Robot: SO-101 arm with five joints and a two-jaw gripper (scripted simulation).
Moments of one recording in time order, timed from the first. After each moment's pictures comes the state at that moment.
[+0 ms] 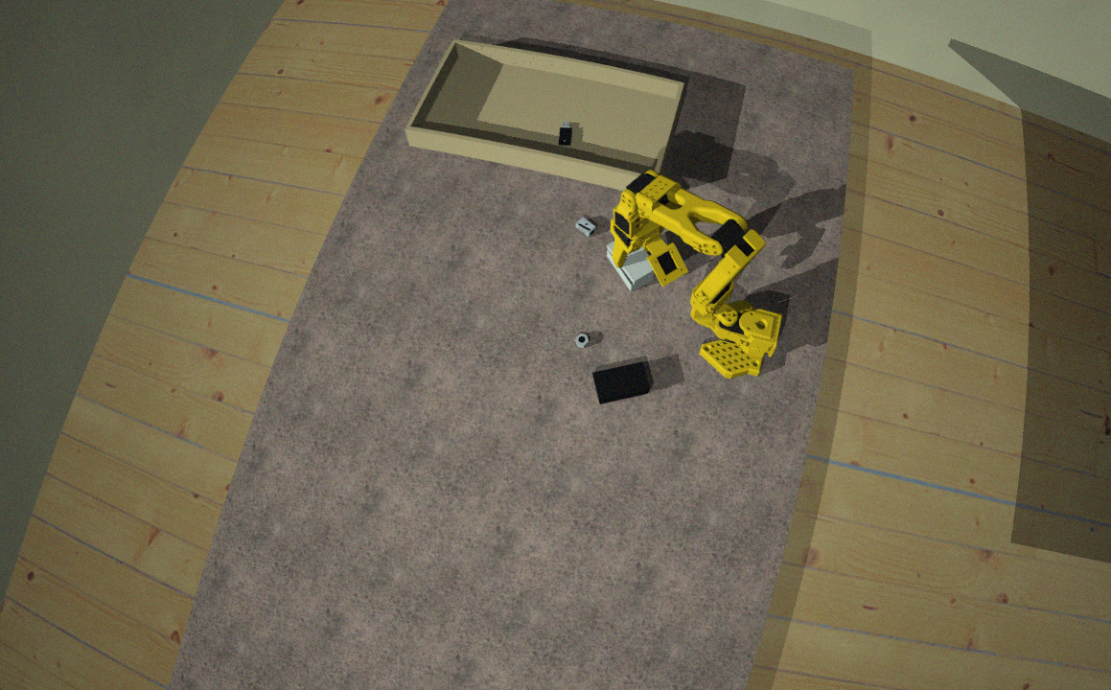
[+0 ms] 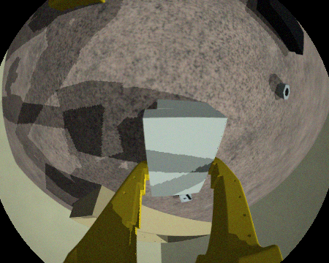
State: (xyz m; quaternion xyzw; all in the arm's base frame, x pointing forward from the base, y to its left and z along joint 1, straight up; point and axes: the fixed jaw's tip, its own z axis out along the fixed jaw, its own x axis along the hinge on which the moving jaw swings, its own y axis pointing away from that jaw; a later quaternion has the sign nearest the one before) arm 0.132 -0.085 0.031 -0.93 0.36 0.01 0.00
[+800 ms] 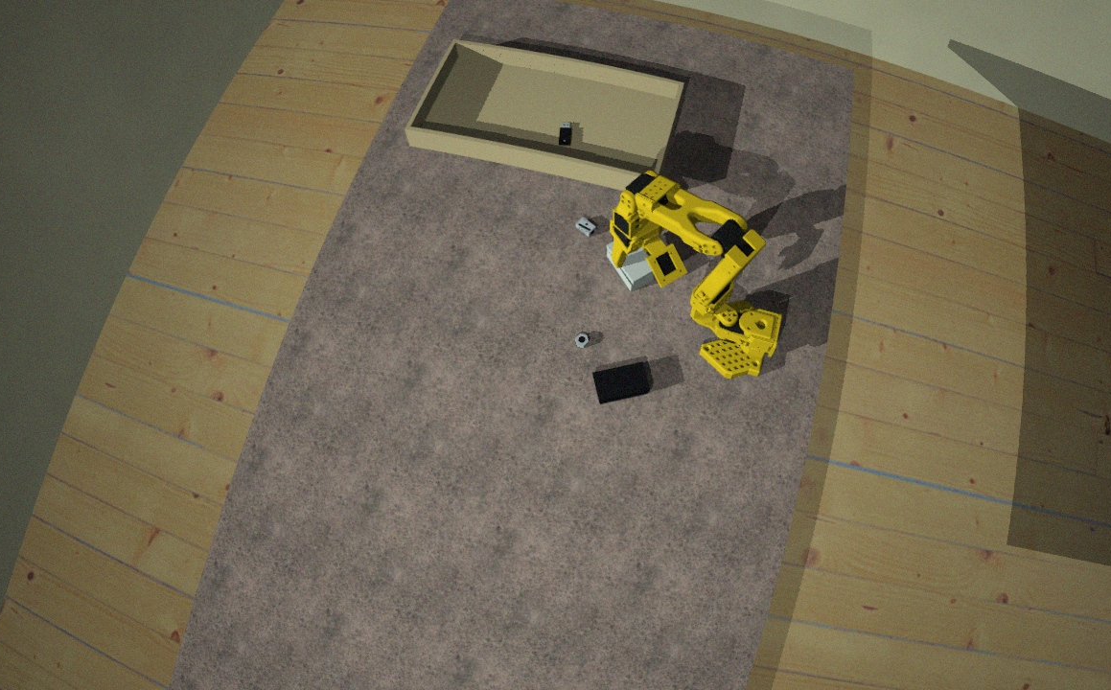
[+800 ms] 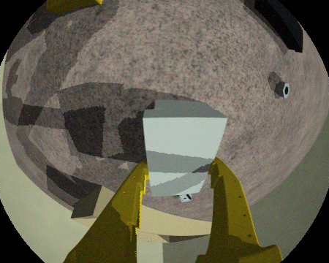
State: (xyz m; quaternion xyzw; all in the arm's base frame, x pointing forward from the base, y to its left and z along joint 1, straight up) arm 0.133 -0.084 0.031 -0.93 0.37 0.01 0.00
